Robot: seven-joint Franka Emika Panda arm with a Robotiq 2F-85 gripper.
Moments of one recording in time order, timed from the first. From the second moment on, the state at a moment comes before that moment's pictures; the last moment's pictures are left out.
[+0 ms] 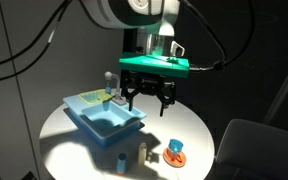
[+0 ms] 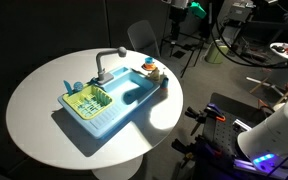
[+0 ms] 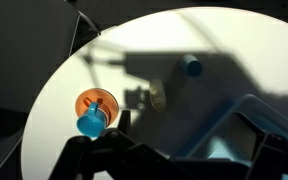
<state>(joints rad) -0.20 0.04 -0.20 -2.16 -0.02 2.20 -0.77</state>
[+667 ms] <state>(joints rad) -0.21 0.17 -0.20 -2.16 0.01 2.32 -0.96</state>
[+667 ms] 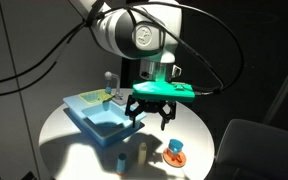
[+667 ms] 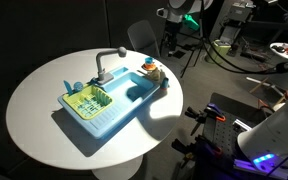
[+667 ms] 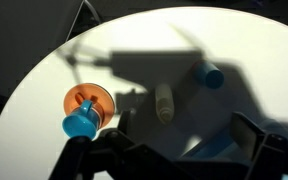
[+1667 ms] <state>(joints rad) -0.25 0.37 -0.13 -2.08 0.03 2.39 -0.99</state>
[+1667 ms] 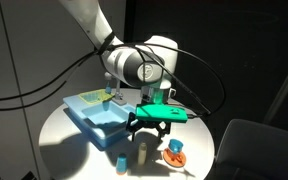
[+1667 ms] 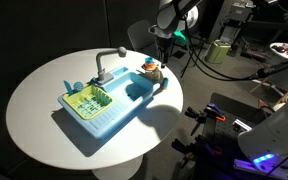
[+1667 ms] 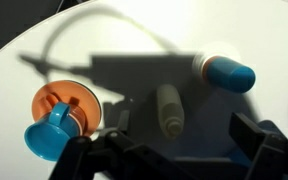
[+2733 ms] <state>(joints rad) -0.28 0.48 -0.09 -1.98 0.03 2.41 -0.99</state>
